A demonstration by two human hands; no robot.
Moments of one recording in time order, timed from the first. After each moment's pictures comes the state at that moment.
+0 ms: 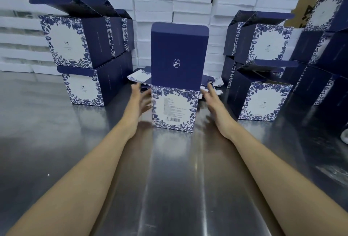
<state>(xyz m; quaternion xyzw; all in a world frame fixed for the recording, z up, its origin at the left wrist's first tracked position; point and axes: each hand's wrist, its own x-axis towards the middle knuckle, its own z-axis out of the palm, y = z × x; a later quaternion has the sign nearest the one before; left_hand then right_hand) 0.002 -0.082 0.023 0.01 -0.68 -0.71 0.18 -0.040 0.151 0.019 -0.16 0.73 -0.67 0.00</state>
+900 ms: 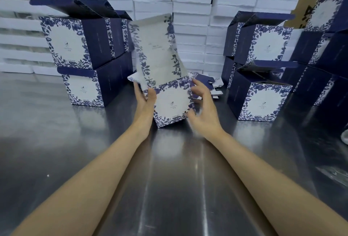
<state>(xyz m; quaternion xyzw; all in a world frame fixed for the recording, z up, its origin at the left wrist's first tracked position) 0.006 -0.060 0.013 -0.01 -0.67 -0.72 0.19 -0.027 0.120 0.005 -0.33 0.76 -0.49 -0.28</state>
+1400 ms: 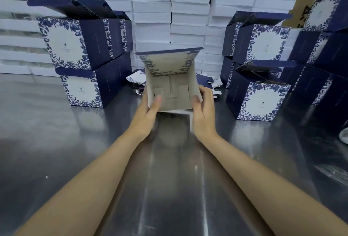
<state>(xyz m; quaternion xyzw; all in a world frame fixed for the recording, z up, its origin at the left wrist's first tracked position) 0.013 -0.067 0.004 -0.05 -0.77 -0.60 0.19 -0.008 0.100 0.011 -0.24 0.69 -0.60 -0.32</state>
